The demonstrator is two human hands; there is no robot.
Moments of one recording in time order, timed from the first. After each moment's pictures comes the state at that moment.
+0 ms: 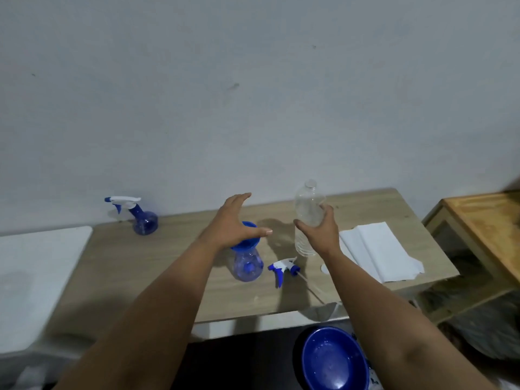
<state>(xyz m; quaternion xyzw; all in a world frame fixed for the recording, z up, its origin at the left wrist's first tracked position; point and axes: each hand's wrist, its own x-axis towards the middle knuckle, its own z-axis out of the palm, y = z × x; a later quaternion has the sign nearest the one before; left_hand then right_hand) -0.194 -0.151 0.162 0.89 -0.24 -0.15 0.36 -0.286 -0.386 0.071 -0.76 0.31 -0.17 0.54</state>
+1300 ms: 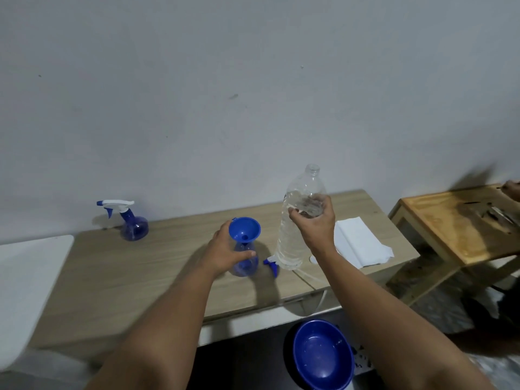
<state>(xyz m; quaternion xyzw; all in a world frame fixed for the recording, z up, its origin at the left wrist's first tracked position) -0.221 -0.091 0.099 0.85 -0.23 -0.19 0.44 -0.331 -0.311 0.147 -0.68 0.27 -0.36 0.58</state>
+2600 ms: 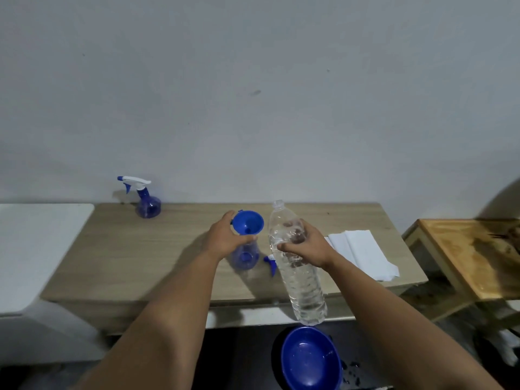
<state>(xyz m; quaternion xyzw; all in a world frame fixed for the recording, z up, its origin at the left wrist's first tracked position) -0.235 -0.103 0.115 0.87 -0.13 -0.14 0.45 -0.354 -0.335 0.133 -0.83 0.14 0.01 0.54</state>
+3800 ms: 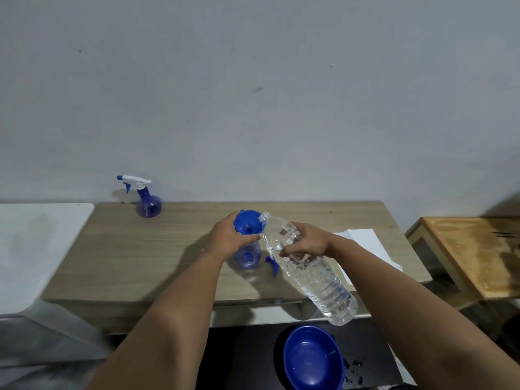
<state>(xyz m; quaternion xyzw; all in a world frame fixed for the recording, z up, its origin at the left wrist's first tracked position) -0.227 -0.110 0.104 0.86 -0.14 -0.12 0.47 -0.325 -0.342 0.153 -0.87 0.10 0.20 0.44</state>
